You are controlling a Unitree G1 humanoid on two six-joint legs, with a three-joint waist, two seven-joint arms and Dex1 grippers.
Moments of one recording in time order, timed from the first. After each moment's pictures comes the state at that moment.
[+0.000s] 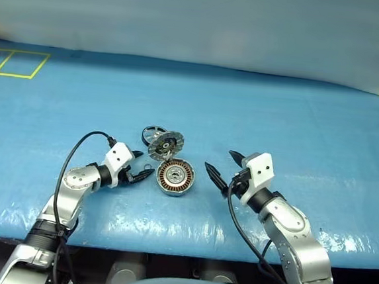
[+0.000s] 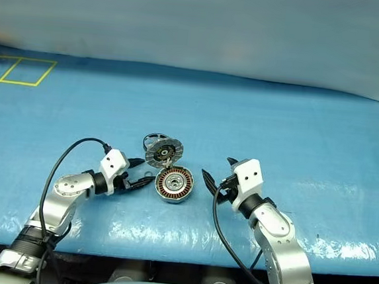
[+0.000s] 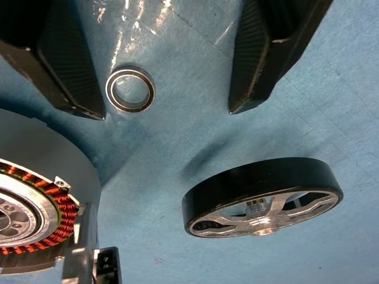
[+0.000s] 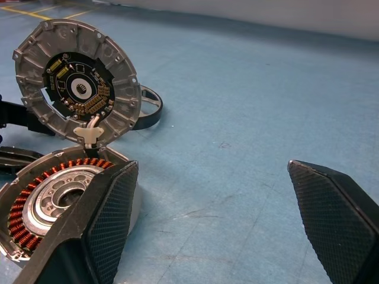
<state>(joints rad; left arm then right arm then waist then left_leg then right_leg) -0.15 0.49 -0.11 0.16 -0.12 0.10 -0.79 0.11 -0.29 0.08 -0.52 0.24 0.47 0.40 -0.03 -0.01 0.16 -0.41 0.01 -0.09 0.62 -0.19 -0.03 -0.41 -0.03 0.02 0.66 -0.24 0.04</state>
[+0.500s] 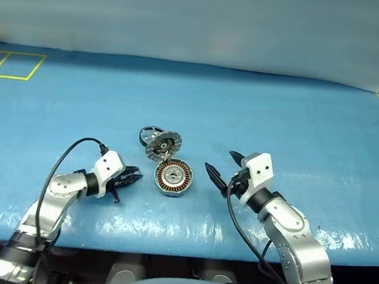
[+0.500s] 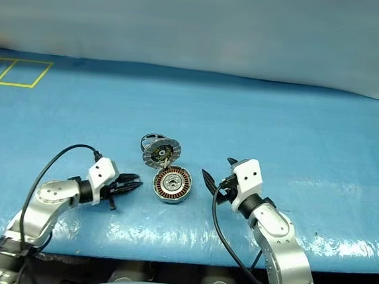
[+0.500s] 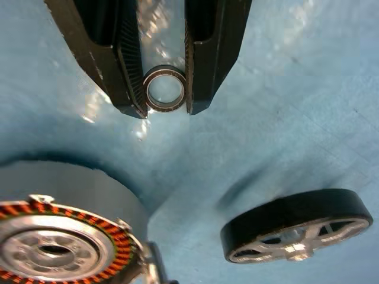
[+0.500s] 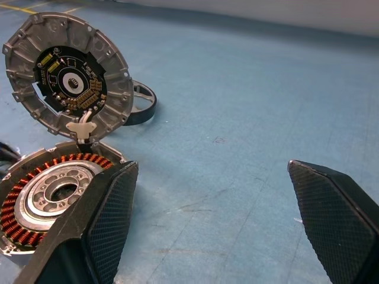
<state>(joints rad) 0.06 0.71 -0.08 -0.14 -0.22 0.26 -0.95 0.11 -0.31 0.09 -0.52 0.24 0.47 0.39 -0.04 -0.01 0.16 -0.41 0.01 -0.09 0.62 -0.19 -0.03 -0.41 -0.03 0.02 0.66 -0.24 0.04</state>
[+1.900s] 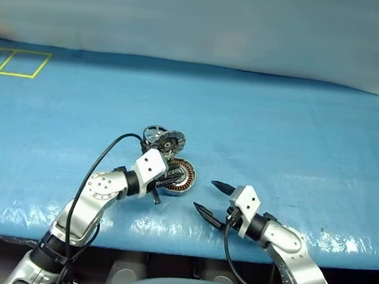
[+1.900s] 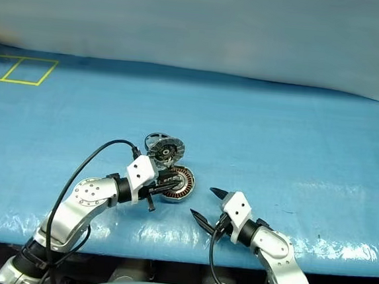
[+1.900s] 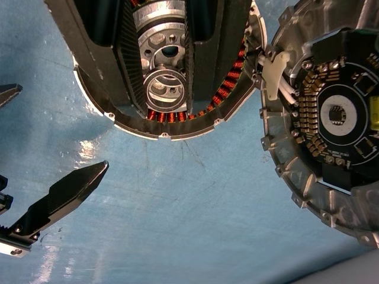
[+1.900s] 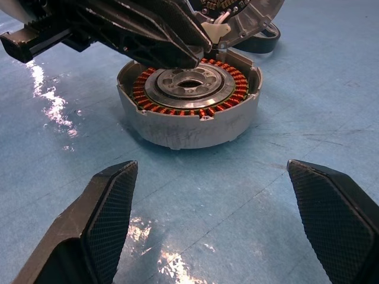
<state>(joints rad) -0.11 0.46 -0.32 -0.31 -0.16 0.41 -0.70 0.23 -0.42 0.19 -0.30 0.20 0.10 0.68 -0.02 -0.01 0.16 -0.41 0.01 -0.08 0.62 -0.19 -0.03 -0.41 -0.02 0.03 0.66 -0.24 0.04</state>
